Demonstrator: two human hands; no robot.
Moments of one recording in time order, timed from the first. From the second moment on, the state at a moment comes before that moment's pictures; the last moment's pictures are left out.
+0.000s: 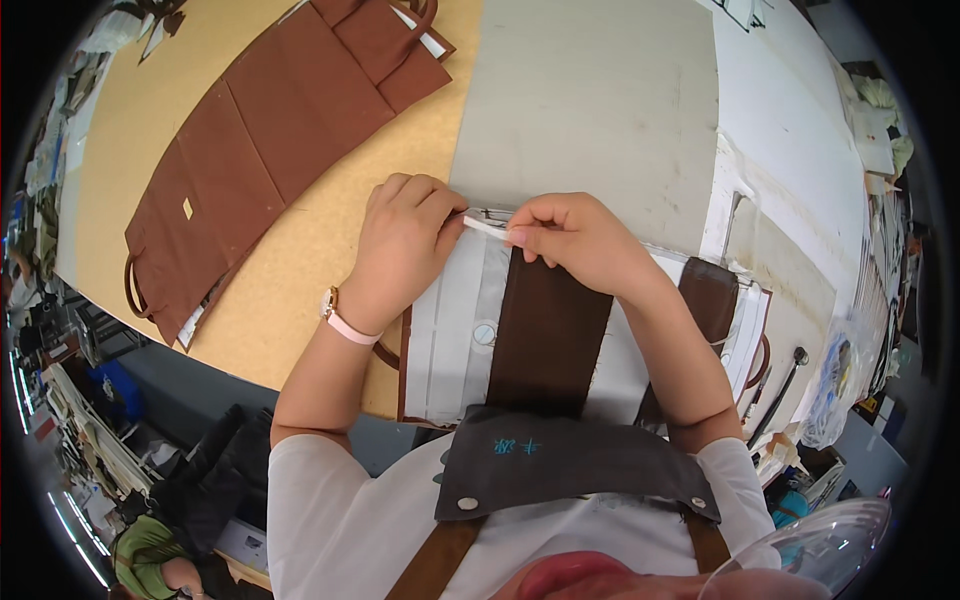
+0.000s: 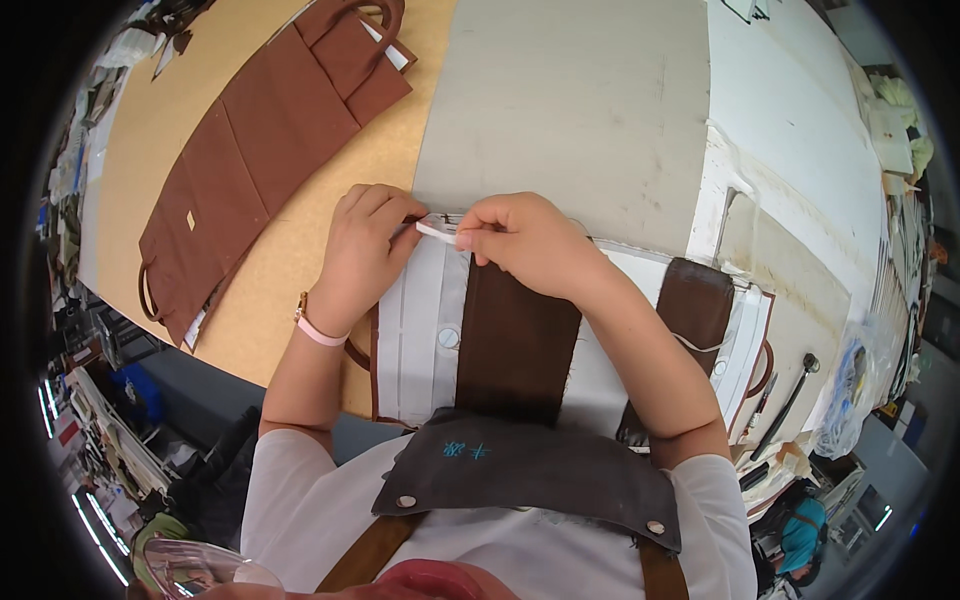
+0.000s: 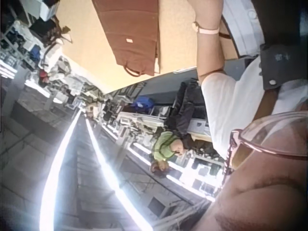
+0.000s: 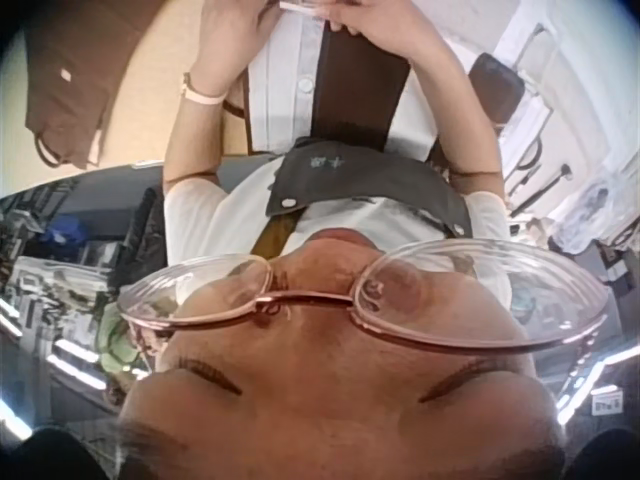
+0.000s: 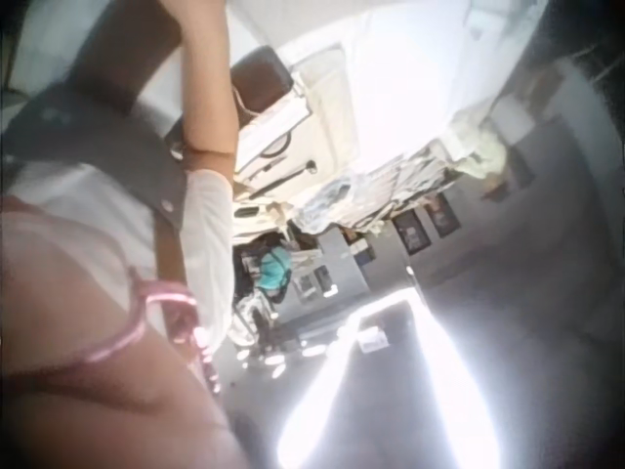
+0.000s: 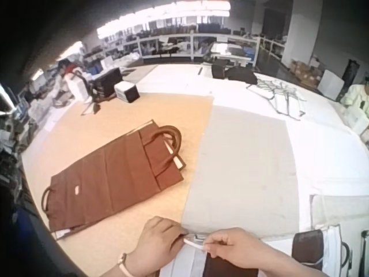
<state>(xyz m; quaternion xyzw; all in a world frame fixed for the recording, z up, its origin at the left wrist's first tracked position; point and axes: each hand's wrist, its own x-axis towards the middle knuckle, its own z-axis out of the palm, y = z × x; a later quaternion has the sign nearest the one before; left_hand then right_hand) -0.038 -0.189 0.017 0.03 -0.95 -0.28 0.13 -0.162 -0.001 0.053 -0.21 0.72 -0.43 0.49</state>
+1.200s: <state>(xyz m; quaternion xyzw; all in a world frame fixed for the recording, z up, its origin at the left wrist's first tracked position) -0.019 -0.180 0.045 -0.01 -0.98 -0.18 0.13 -0.163 -0.021 0.024 -0.23 0.80 -0.33 0.44</state>
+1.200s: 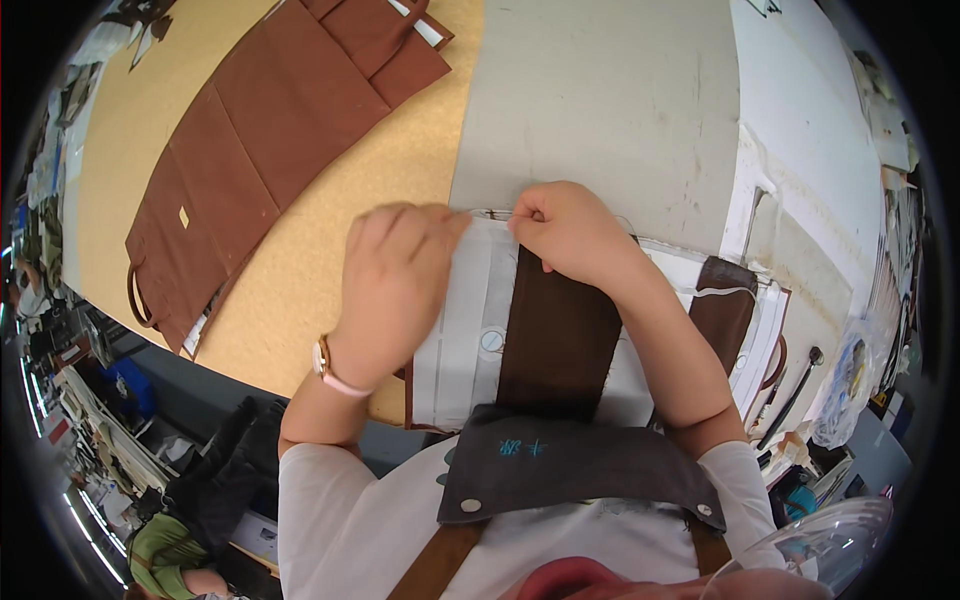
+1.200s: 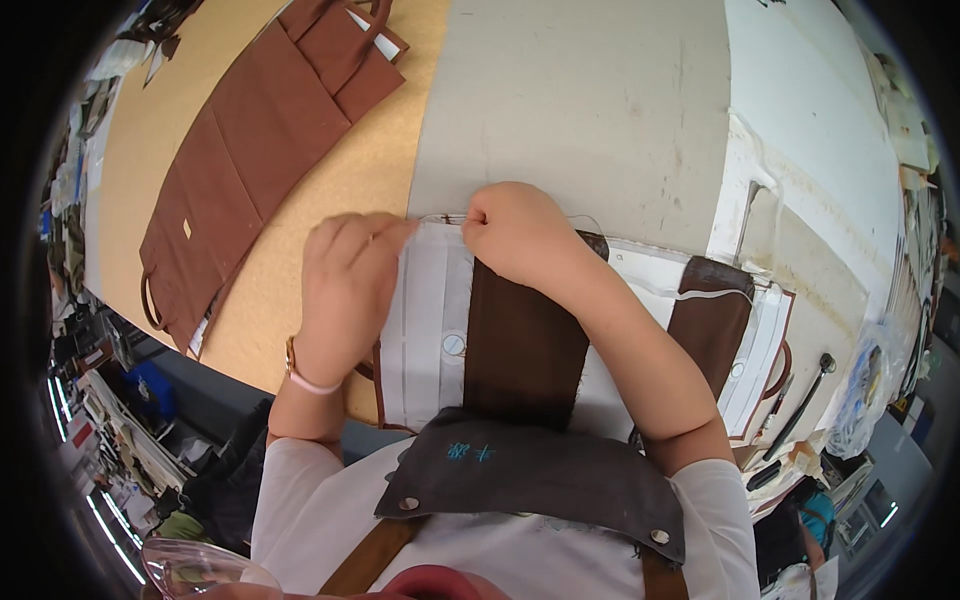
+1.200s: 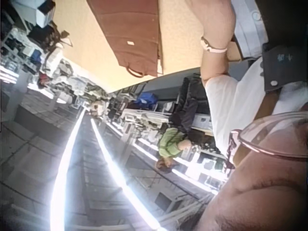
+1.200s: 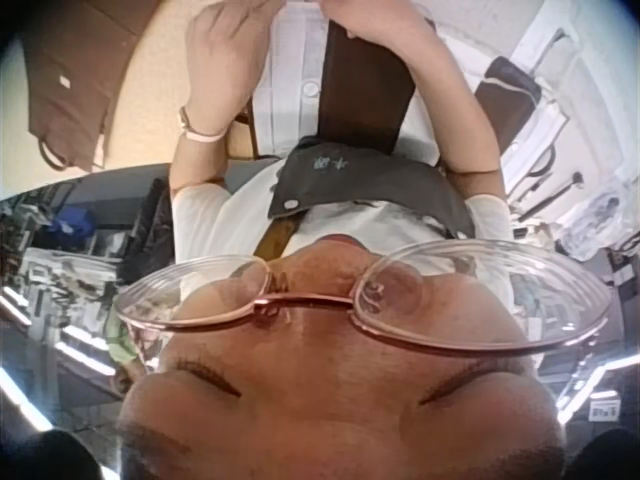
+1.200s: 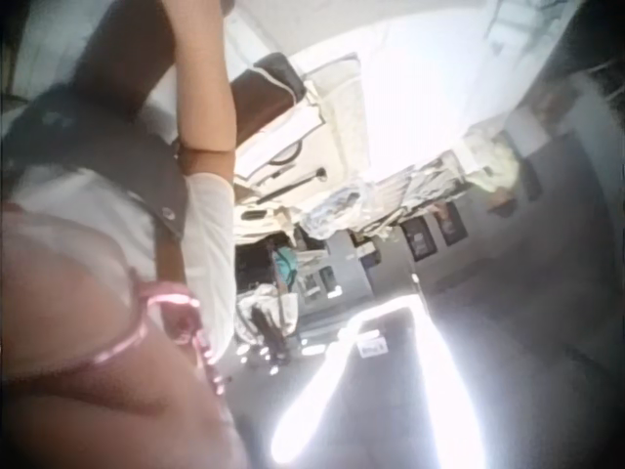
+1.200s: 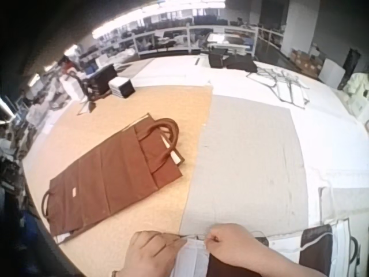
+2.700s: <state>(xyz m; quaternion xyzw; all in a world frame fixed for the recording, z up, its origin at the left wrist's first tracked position) -0.008 -0.156 0.040 -0.03 -0.99 -0.14 0.00 -0.143 0.032 0.018 -0.38 0.82 -0.39 0.19</state>
